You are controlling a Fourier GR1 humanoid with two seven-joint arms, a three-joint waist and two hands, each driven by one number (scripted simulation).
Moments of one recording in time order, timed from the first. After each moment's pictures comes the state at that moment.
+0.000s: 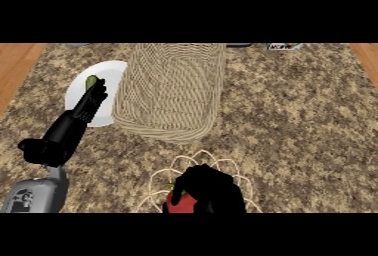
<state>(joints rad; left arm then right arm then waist) -0.18 0.18 0.06 -1.58 -0.07 -0.25 0.02 -0.20 -0.06 0.94 -1.90 1.18 -0.41 0.87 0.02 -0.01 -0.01</state>
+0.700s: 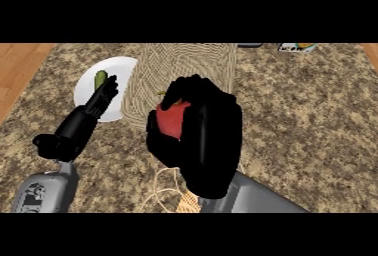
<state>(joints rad) -0.22 0.15 0.03 -1.56 -0.09 -0.24 0.02 -0.74 -0.01 0.66 -1.70 1.18 -0.39 1.13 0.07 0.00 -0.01</state>
